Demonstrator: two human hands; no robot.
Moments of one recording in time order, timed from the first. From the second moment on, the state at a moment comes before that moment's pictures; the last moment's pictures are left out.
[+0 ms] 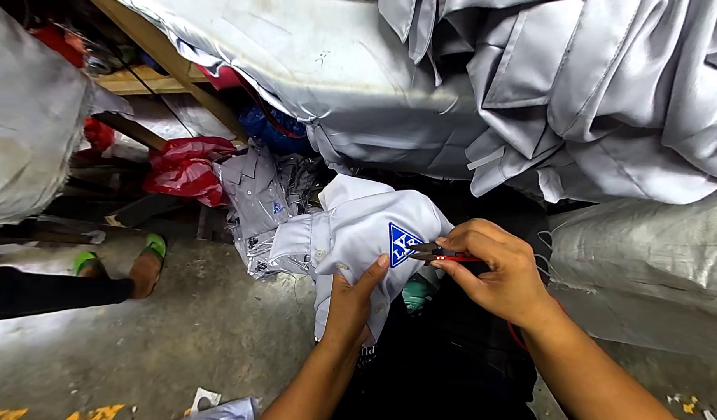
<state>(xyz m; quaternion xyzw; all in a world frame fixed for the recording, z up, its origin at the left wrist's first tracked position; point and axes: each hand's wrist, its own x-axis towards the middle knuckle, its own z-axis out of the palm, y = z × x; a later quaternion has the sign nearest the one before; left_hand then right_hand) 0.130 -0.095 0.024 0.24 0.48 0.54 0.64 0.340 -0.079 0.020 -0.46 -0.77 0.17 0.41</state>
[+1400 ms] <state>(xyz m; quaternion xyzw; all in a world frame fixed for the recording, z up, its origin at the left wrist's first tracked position) 0.130 -0.094 0.023 0.28 0.51 0.55 0.60 0.328 -0.090 0.011 -0.47 -0.74 0.25 0.40</state>
